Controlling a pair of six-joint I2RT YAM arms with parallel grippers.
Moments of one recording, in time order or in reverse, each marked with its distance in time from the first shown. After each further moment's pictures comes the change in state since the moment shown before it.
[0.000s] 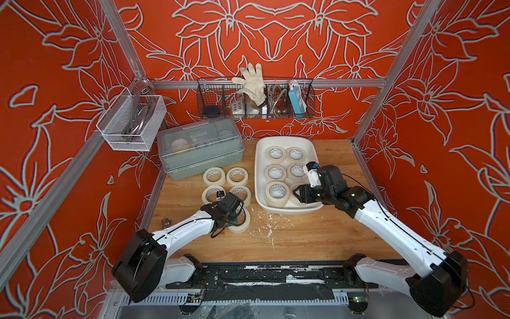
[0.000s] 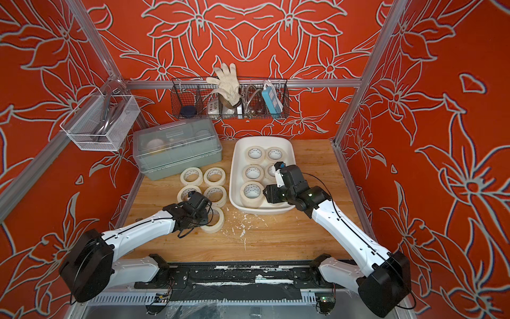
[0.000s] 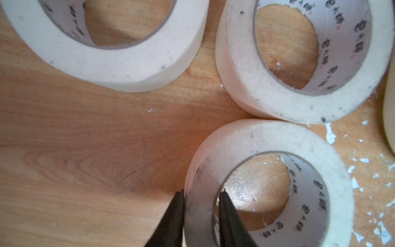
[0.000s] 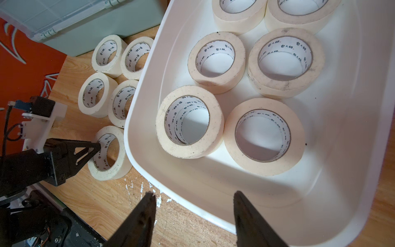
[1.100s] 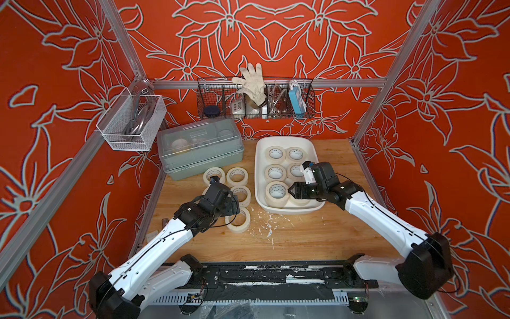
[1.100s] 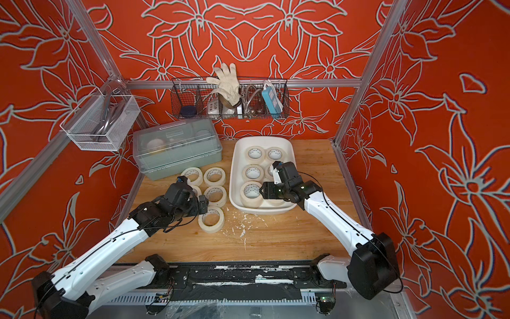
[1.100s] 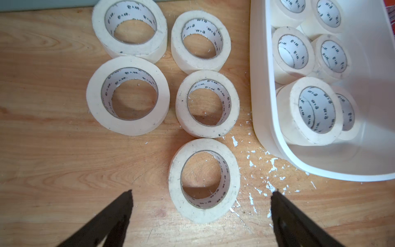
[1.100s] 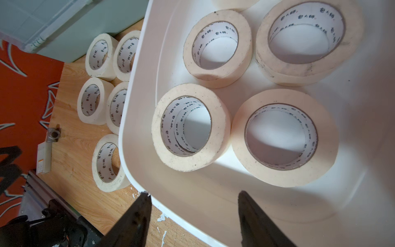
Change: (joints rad) left arm -0.097 0.042 -0.020 0.066 0.020 0.042; right arm -0.055 0.232 0.006 0.103 0.019 0.201
